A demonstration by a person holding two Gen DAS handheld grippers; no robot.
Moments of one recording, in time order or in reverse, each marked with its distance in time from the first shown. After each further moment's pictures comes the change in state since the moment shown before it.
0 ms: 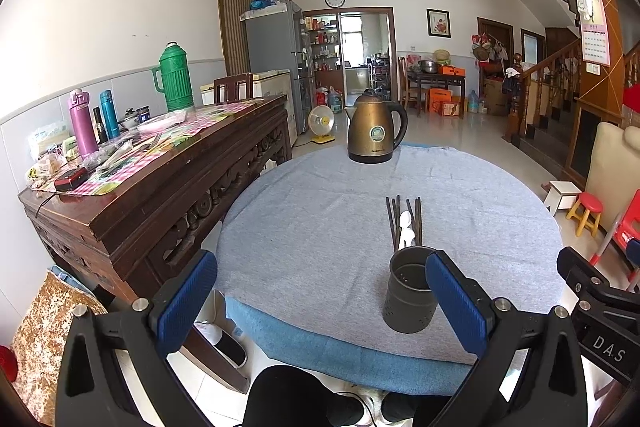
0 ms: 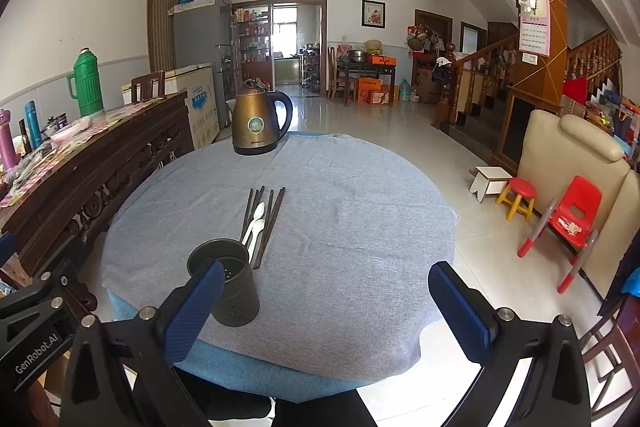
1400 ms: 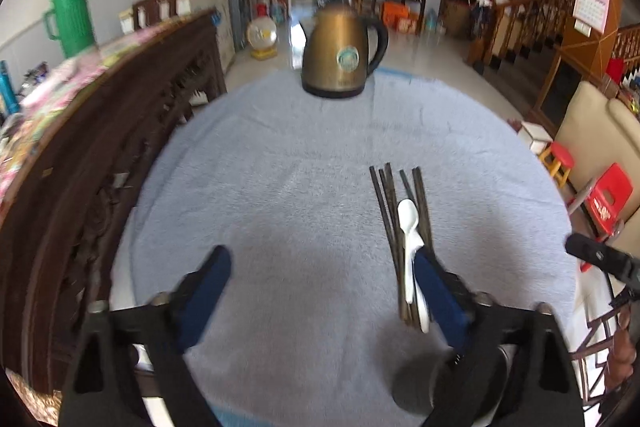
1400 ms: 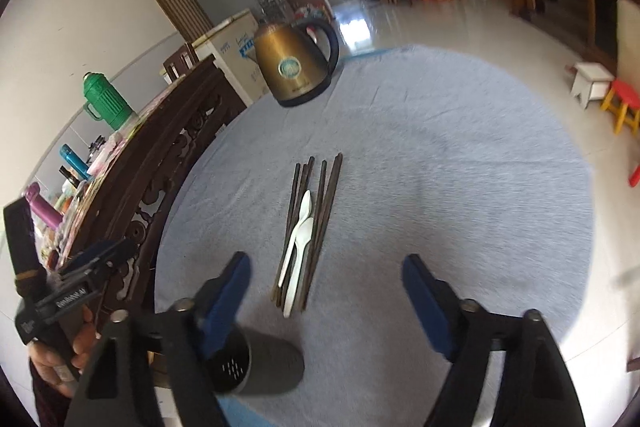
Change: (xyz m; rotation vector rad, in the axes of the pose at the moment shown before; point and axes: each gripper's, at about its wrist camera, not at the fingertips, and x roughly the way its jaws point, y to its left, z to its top) left arm 0.266 0.001 0.084 0.057 0.410 -0.236; right arm 0.245 -0.034 0.081 0.195 0.391 0.417
